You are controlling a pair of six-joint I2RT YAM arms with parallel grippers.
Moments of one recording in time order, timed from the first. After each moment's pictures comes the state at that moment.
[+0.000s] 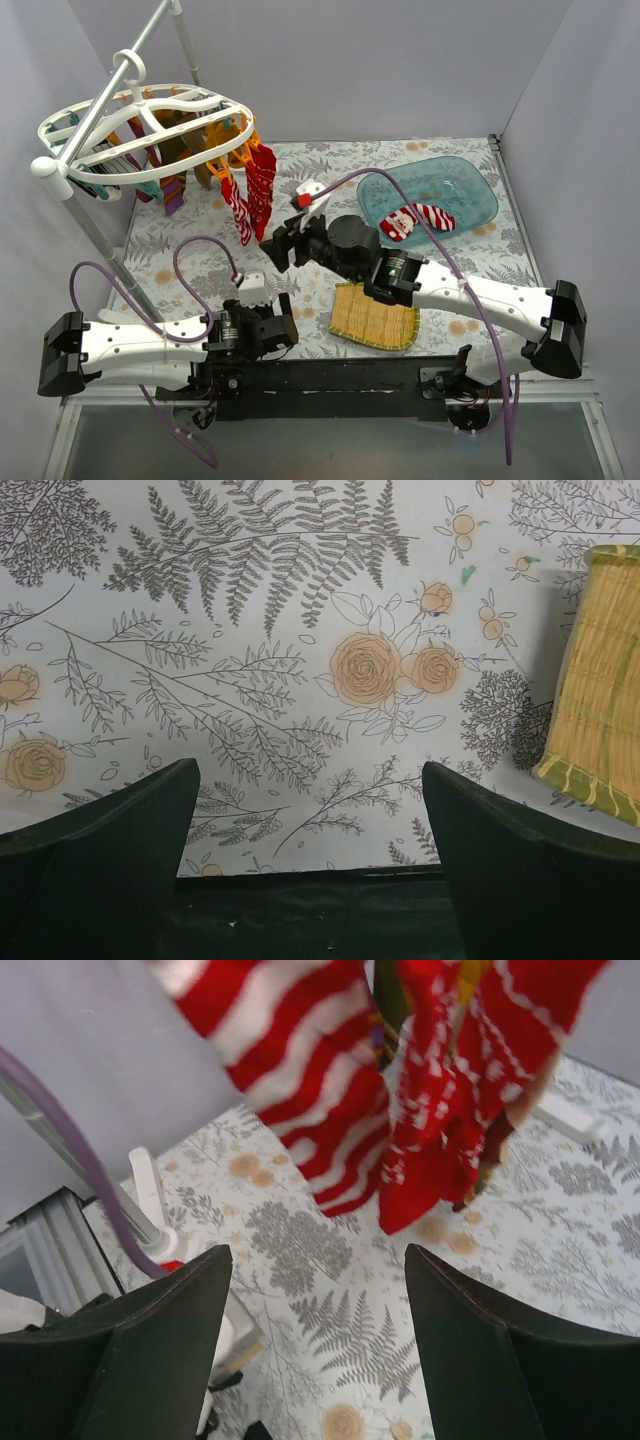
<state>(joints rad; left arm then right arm) -1.36 0.99 0.61 -0.83 -0.76 -1.35 1.16 1.35 1.18 0.04 0.20 0.22</state>
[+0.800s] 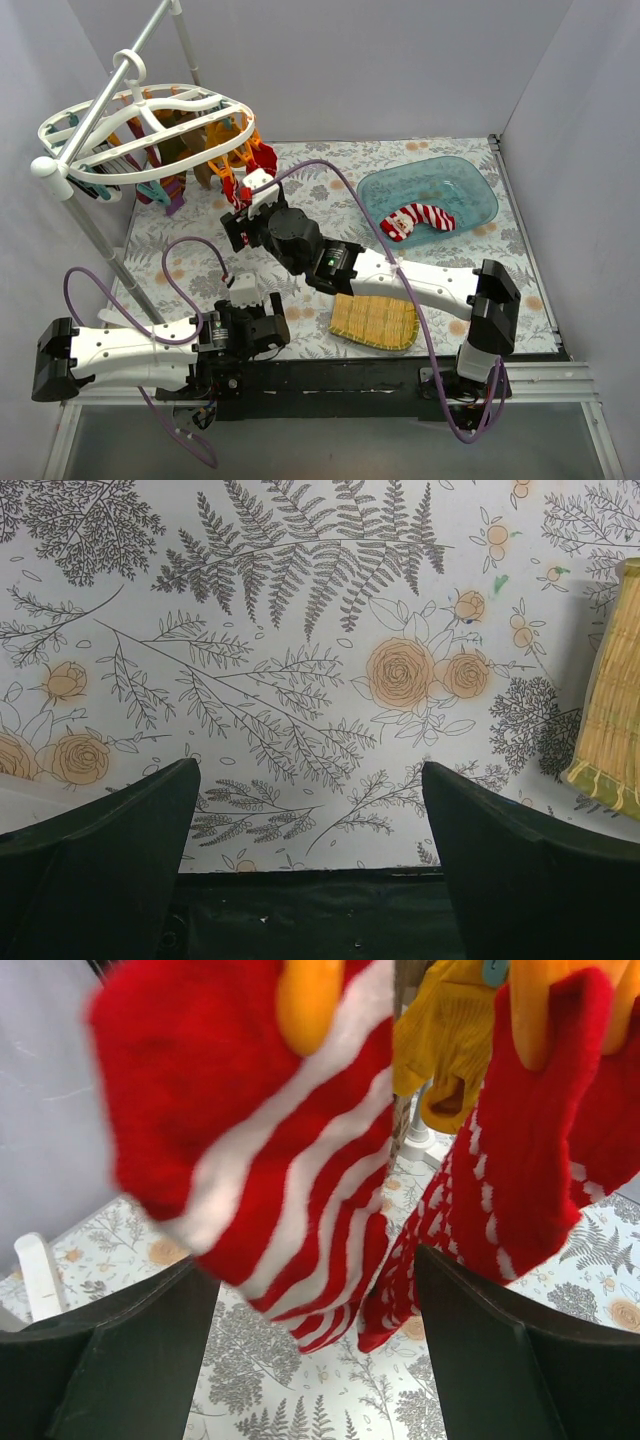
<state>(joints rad) -1.35 0.90 0.58 -0.90 -0.77 -1.35 1.27 1.72 1.52 0.17 0.50 0.03</state>
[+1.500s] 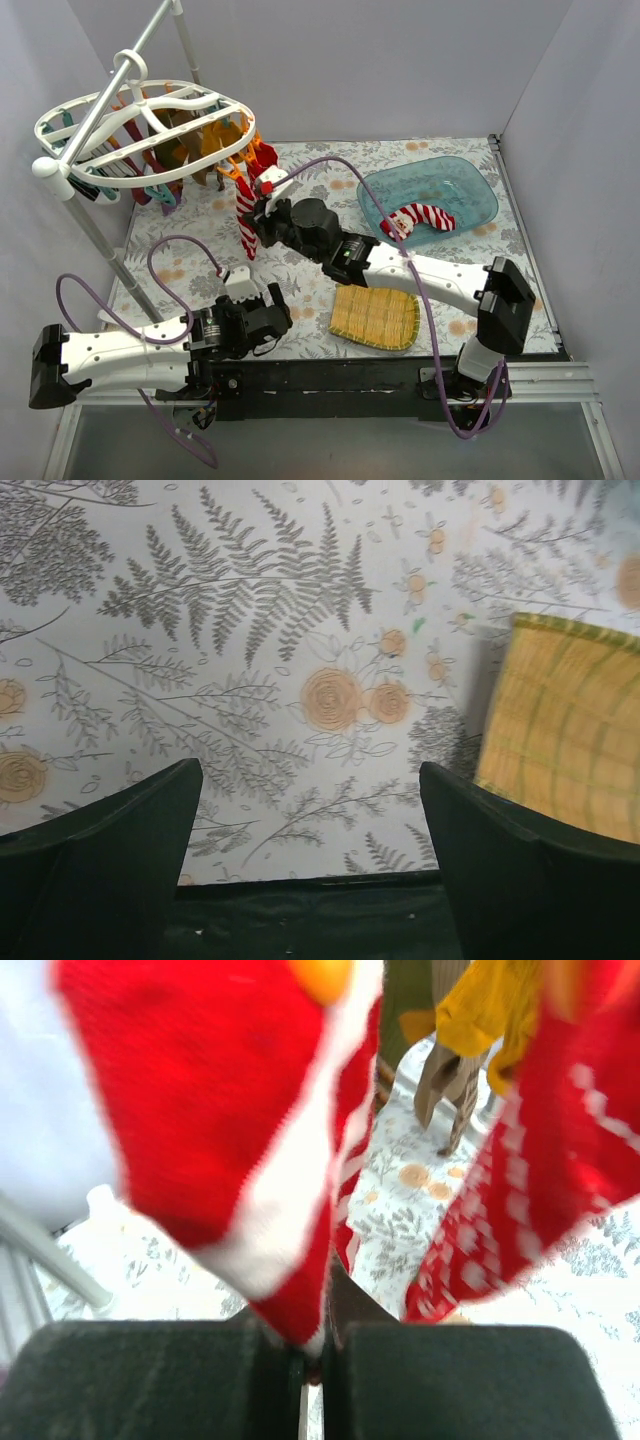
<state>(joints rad) -1.31 0.86 0.60 -0.83 -0.77 -1.35 1.16 1.69 1.41 0.24 0.21 0.11</state>
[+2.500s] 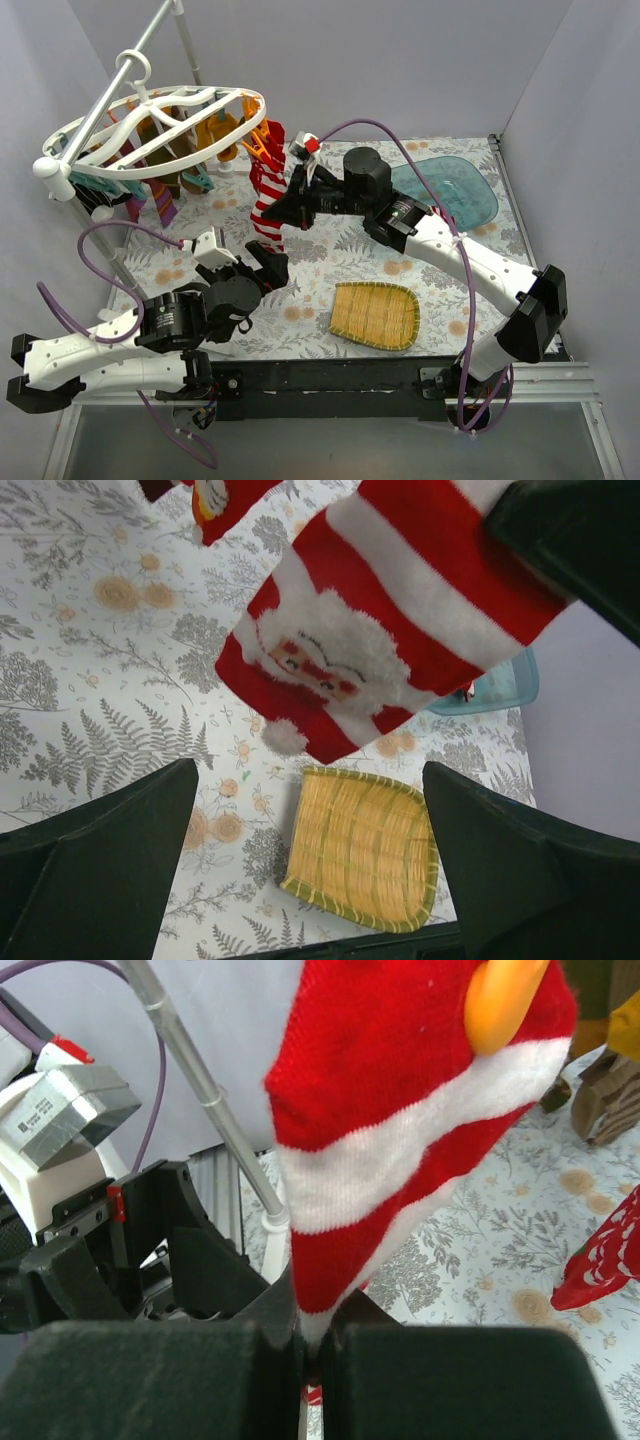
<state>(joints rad) -1.30 0.77 0.93 -0.76 -1.00 -1.17 0.90 1.53 1.46 0.01 -0.56 0.26</state>
